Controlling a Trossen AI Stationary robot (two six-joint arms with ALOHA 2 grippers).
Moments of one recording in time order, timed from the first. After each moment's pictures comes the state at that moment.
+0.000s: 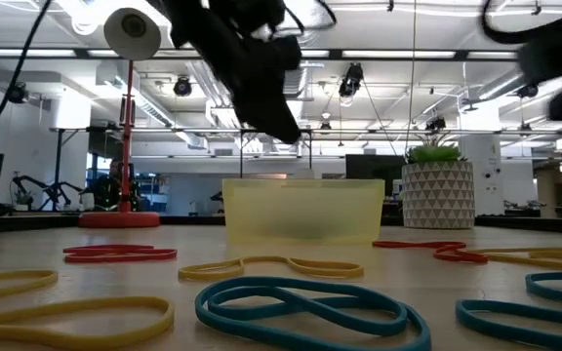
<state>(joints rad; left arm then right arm) 0.12 1.68 1.25 -0.37 0.02 0.01 0.69 1.64 1.01 -0.93 0.10 0.99</state>
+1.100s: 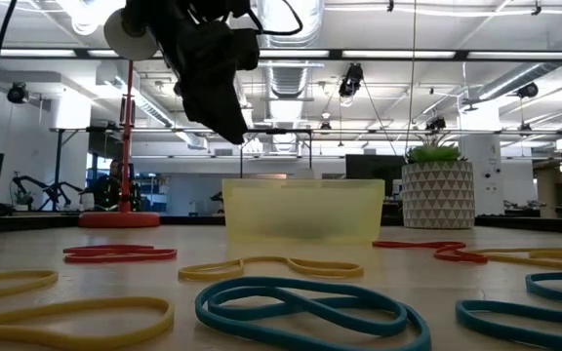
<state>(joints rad) 0.05 1.50 1.10 -0.51 0.02 -0.21 1.04 1.64 0.90 -0.62 -0.09 2.11</state>
